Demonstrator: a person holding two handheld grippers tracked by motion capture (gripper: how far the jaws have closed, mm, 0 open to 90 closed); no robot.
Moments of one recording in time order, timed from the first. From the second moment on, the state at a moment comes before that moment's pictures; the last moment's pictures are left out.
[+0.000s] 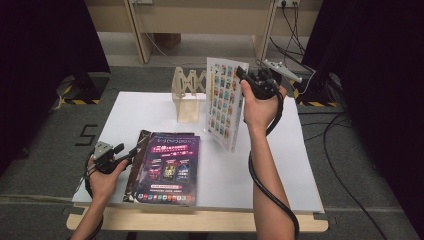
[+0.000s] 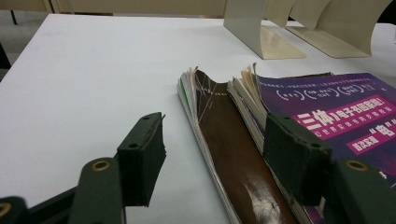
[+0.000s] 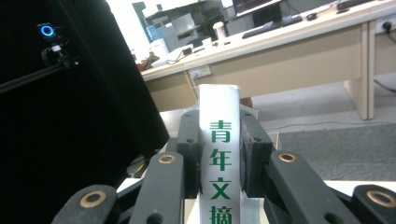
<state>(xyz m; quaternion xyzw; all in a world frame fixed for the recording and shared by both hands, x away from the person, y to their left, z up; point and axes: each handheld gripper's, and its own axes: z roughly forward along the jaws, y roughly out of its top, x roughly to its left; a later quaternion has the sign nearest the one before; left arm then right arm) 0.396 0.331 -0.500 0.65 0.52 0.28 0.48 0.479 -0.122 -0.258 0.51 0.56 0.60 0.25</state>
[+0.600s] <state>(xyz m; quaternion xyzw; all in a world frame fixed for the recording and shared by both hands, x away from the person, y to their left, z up) 0.396 0.329 -0.499 0.65 0.52 0.29 0.47 0.508 -0.114 -0.261 0.52 0.56 0.58 0.28</state>
